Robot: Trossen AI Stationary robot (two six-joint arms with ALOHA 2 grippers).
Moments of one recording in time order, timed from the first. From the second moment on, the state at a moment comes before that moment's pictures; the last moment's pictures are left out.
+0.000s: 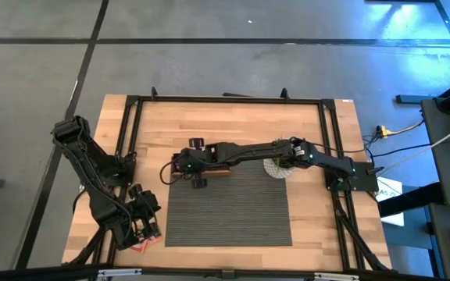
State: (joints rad) left arm -1.04 1.41 0.88 -0.95 -0.62 -1.57; right arm 0.05 2.46 2.30 -0.77 0.24 -0.22
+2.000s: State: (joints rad) left arm -1.11 1.74 0.88 -0.58 -0.26 -1.45; right arm 0.30 2.52 2.11 -0.01 0.05 0.38
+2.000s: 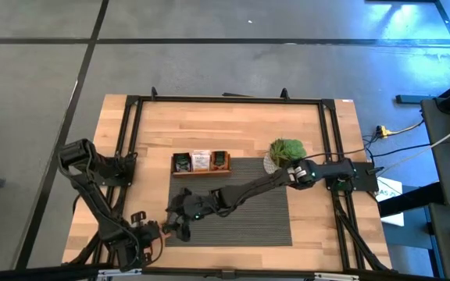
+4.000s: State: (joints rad) left arm -1.08 1.58 0.88 -0.66 -0.54 -1.46; right arm 0.23 2.55 2.32 -0.54 -0.02 0.28
